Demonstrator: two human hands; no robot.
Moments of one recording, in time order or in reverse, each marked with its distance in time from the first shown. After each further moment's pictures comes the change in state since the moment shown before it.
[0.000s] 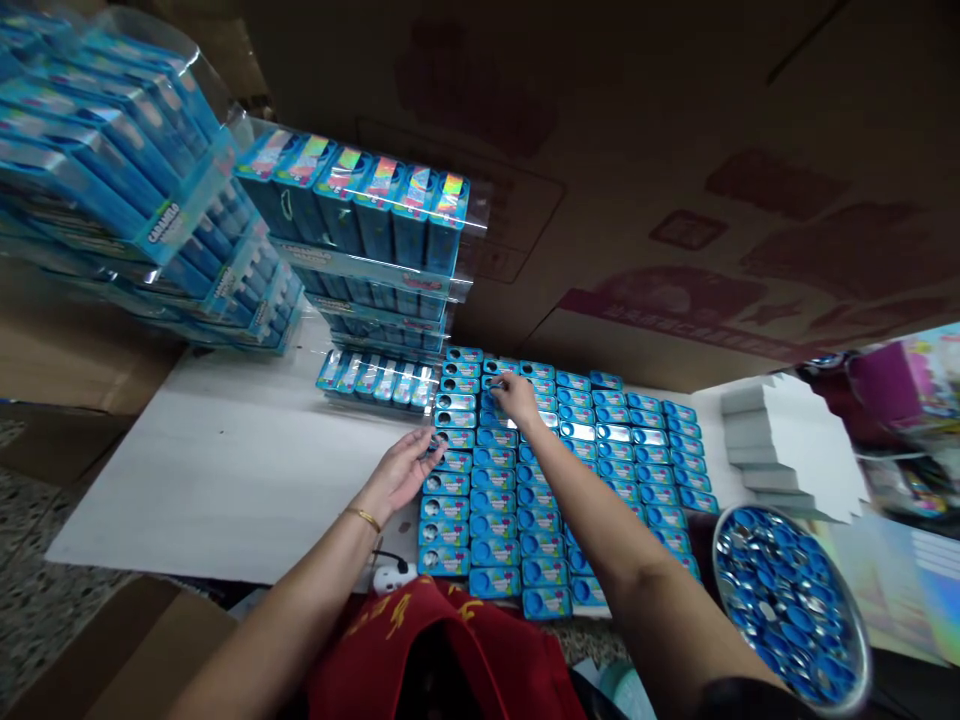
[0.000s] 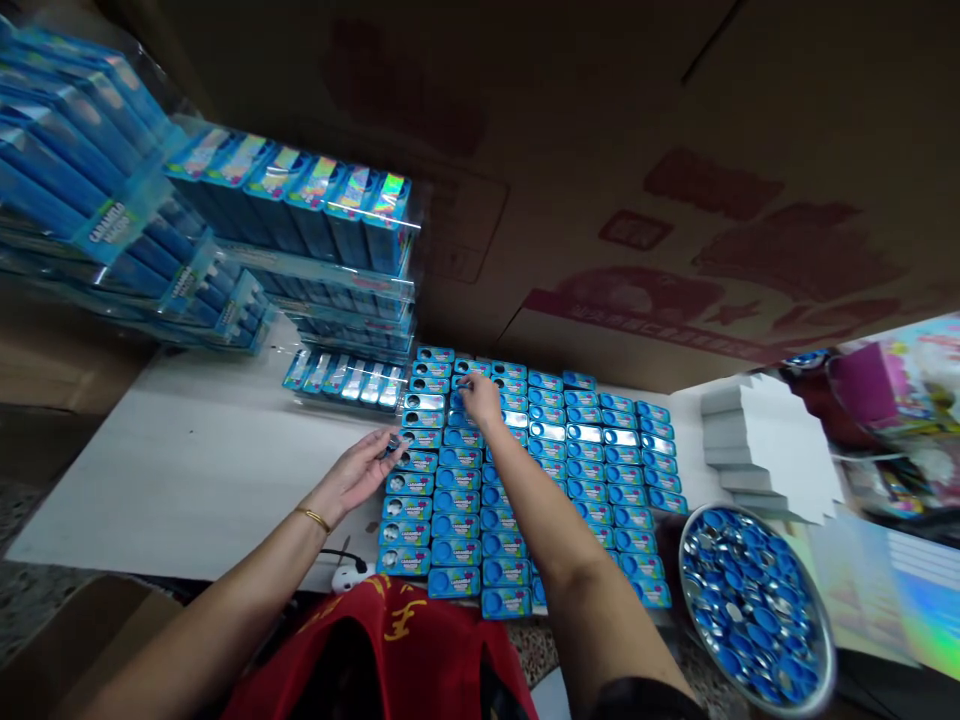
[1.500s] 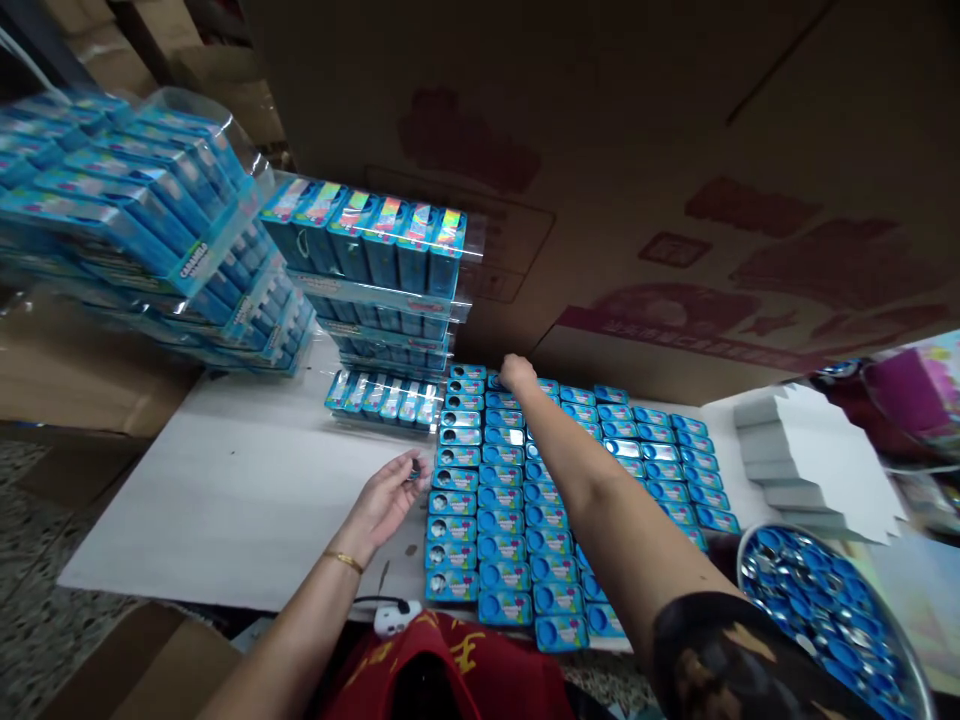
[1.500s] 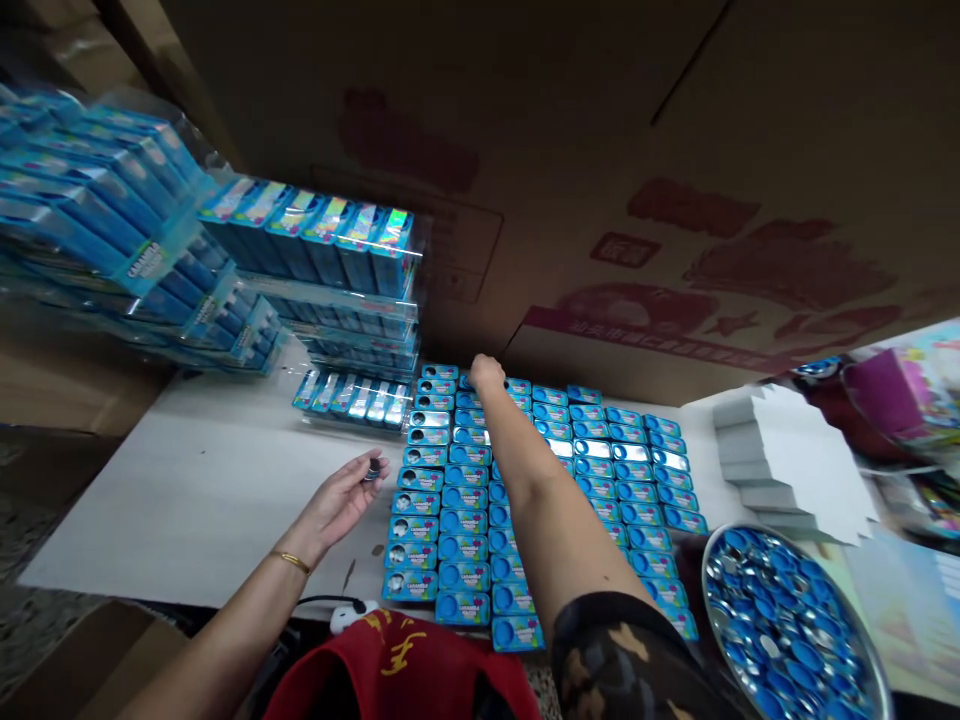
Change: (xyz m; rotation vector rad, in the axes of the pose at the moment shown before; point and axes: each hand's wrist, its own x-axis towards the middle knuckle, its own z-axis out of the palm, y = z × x) left_hand -0.026 0.017 -0.018 0.041 0.028 0.051; right_hand 0.088 -0.032 -0.018 -0.597 -0.058 0.136
